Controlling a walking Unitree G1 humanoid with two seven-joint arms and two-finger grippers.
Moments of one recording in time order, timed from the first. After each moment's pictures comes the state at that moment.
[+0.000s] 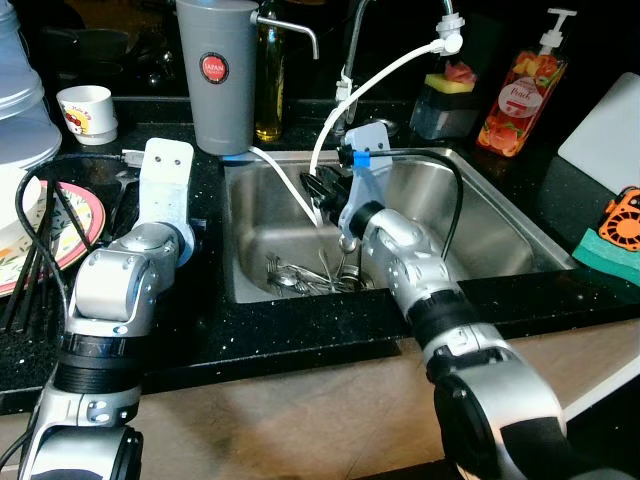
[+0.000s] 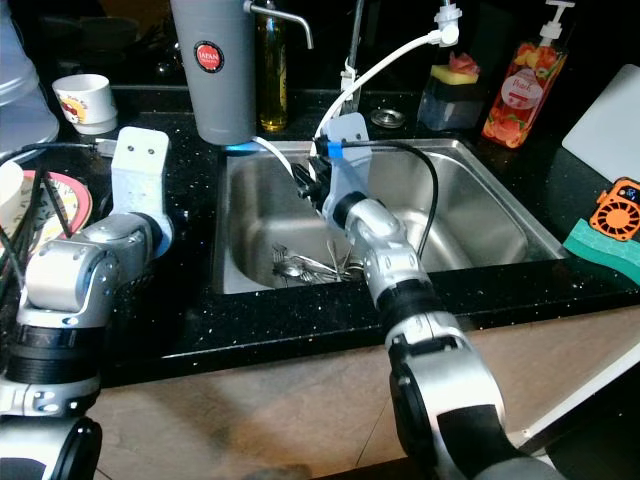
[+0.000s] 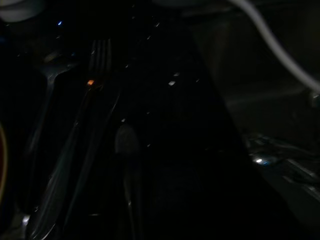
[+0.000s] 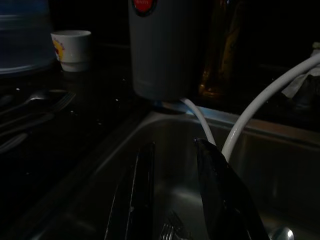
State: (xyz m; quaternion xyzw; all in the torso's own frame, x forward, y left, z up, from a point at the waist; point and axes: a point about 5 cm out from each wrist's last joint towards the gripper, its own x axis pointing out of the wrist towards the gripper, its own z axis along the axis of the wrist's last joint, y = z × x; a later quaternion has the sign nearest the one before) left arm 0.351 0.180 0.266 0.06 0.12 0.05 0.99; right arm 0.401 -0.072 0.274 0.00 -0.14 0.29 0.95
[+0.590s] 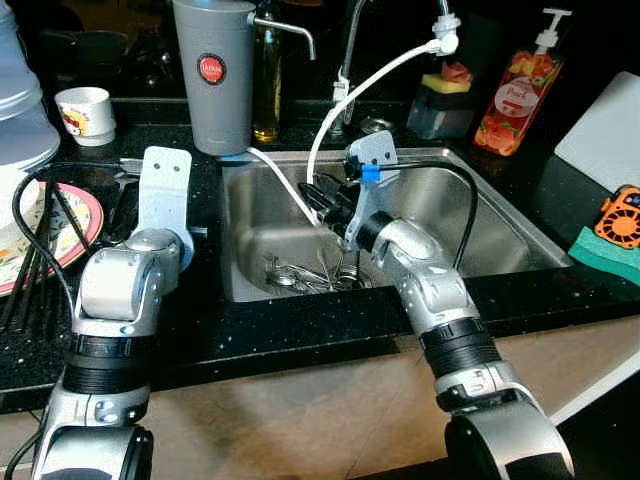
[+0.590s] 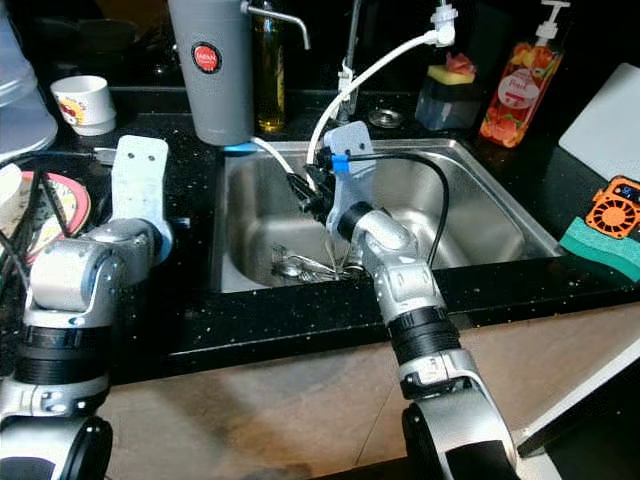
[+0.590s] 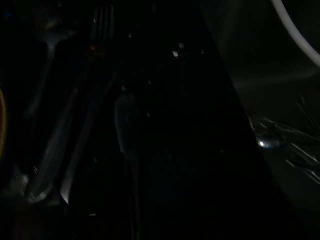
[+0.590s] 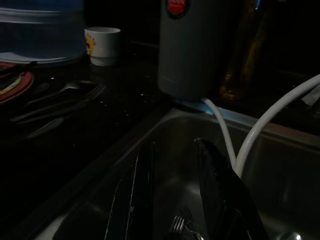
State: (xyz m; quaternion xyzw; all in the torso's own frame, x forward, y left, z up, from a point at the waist) left arm 0.344 0.176 0.257 0.05 0.16 0.07 0.98; right arm 0.380 -0.071 0.274 -0.02 -0.14 0.33 0.93
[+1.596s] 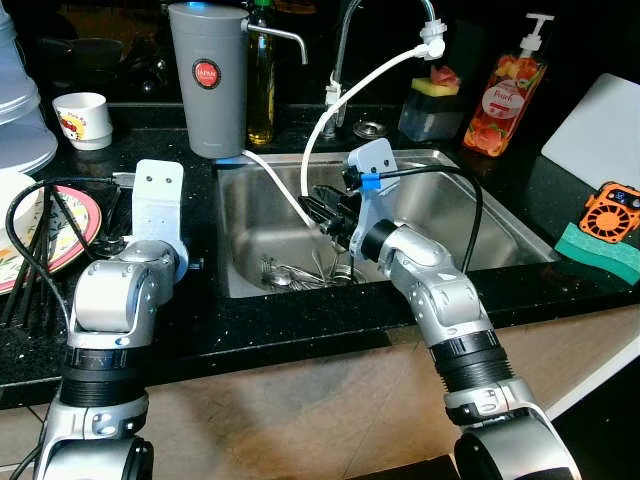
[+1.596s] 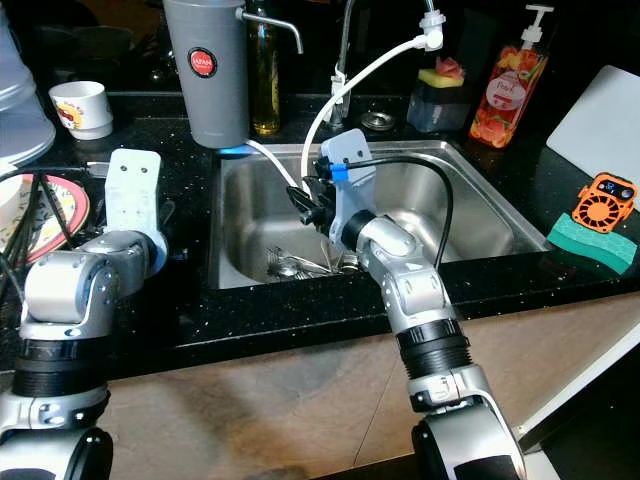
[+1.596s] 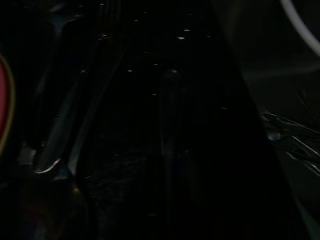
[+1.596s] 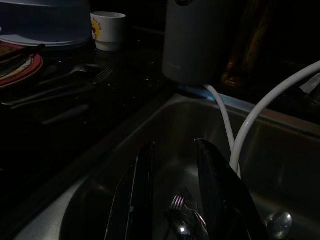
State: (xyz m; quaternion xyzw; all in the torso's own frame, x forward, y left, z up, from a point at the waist) left arm 0.342 0.185 0.250 0.04 0.17 0.08 0.98; right arm 0.370 -0.075 0.271 -0.04 -0.11 0.34 0.93
